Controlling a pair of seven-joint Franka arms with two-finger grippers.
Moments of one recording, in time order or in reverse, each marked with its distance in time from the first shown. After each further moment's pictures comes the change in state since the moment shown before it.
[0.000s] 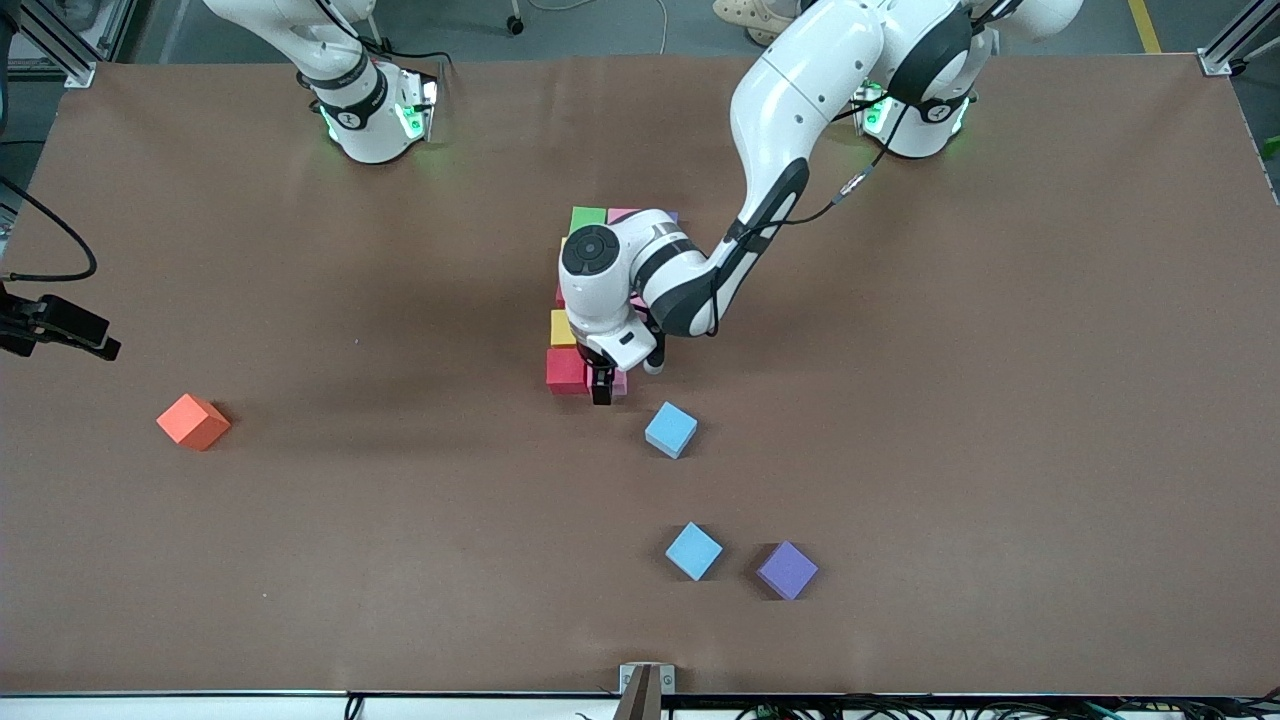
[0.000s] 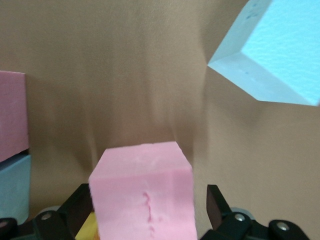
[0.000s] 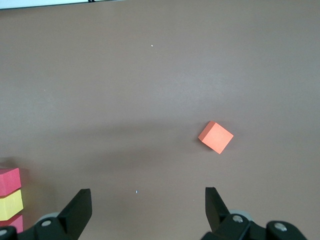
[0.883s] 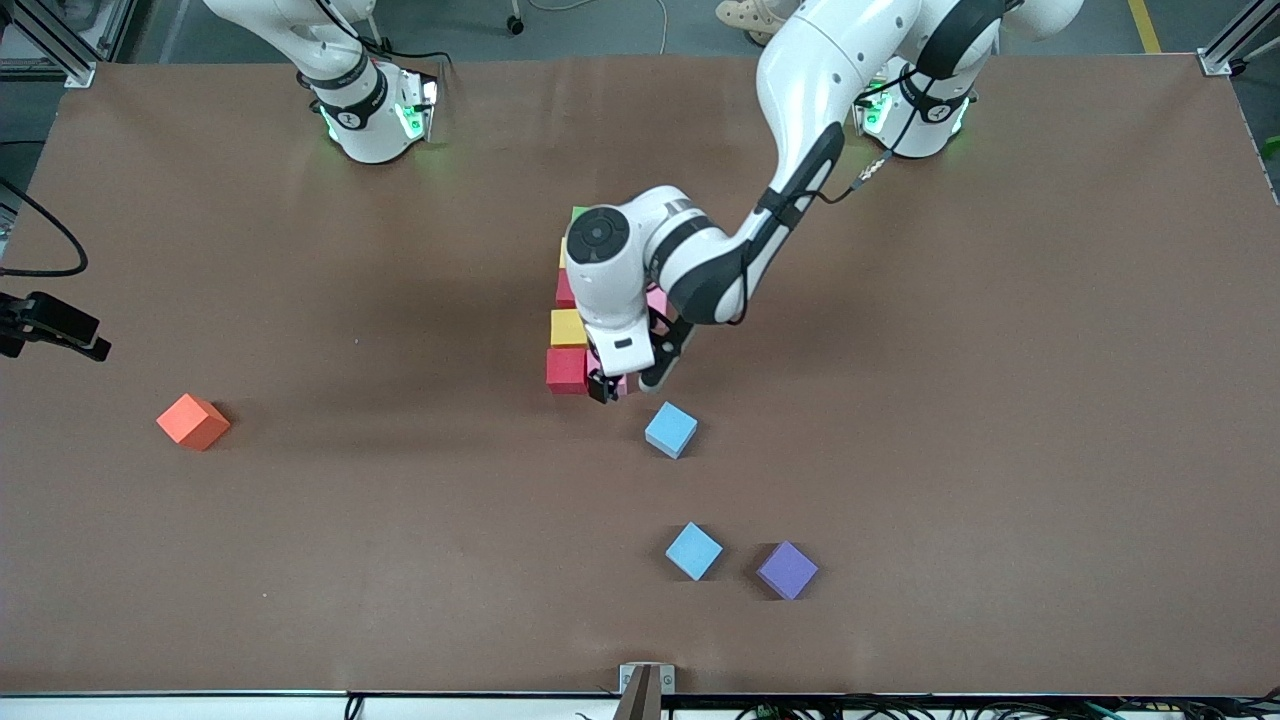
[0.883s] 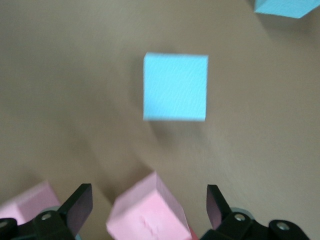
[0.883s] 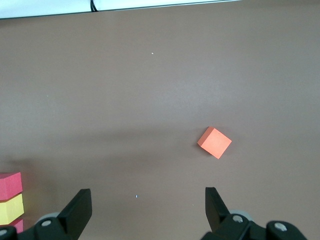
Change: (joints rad) left arm 0.063 -0.102 0.013 -0.012 0.001 -0.145 0.661; right arm 0.000 -0.004 0.000 0.017 0.000 0.008 -0.002
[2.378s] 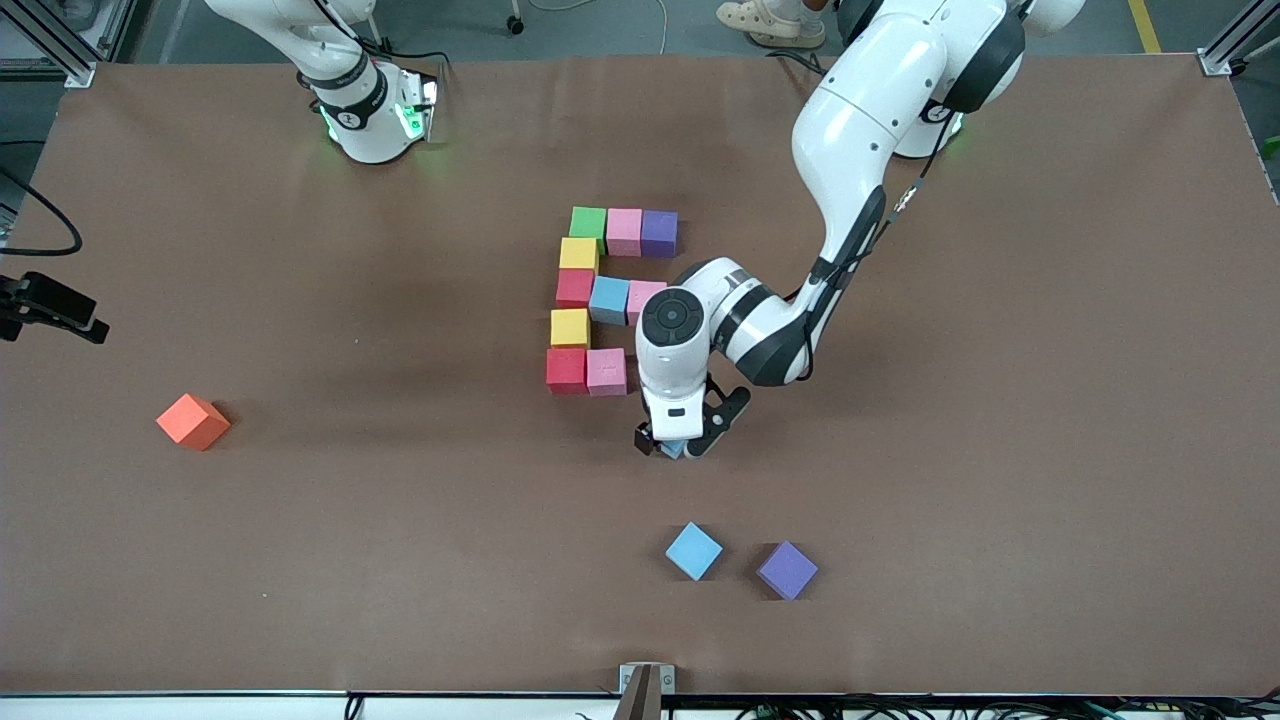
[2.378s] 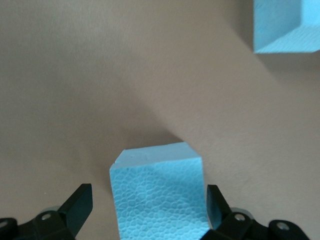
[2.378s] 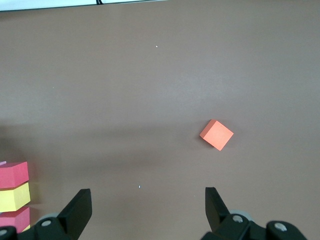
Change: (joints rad) left arm 0.107 0.085 -0.001 -0.026 0.000 0.139 0.193; right arm -0.029 -0.027 0.040 0.003 0.001 -0.050 -0.003
